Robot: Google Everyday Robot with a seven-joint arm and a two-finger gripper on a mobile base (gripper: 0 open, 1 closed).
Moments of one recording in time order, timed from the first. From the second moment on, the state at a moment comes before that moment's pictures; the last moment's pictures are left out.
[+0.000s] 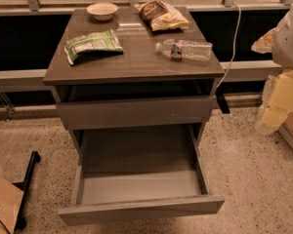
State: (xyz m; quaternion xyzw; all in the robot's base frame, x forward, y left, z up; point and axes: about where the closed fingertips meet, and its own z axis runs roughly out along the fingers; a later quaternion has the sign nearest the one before) arm 0.438 -0.217 0.976 -0.60 0.78 -0.03 0.16
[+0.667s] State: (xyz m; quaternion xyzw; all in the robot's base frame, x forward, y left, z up) arm 0.454 -0.212 0.980 -0.59 0.78 -0.01 0.20
